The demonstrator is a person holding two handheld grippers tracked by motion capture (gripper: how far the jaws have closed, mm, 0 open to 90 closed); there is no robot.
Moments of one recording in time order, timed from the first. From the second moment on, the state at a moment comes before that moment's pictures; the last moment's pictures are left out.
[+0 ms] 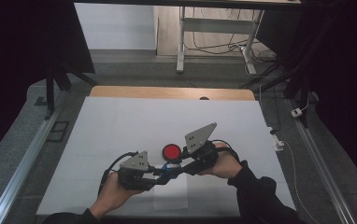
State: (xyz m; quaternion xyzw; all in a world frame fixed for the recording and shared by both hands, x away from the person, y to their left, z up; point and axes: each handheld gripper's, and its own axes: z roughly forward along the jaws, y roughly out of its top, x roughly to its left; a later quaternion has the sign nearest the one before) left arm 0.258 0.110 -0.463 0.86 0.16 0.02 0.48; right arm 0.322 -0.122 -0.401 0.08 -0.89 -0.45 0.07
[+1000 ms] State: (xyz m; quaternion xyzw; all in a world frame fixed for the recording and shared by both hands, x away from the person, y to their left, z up) left arm 0.255 0.112 -0.457 0.86 0.14 0.03 0.49; right arm 0.324 -0.129 -0.399 0.09 -0.87 -0.47 0.09
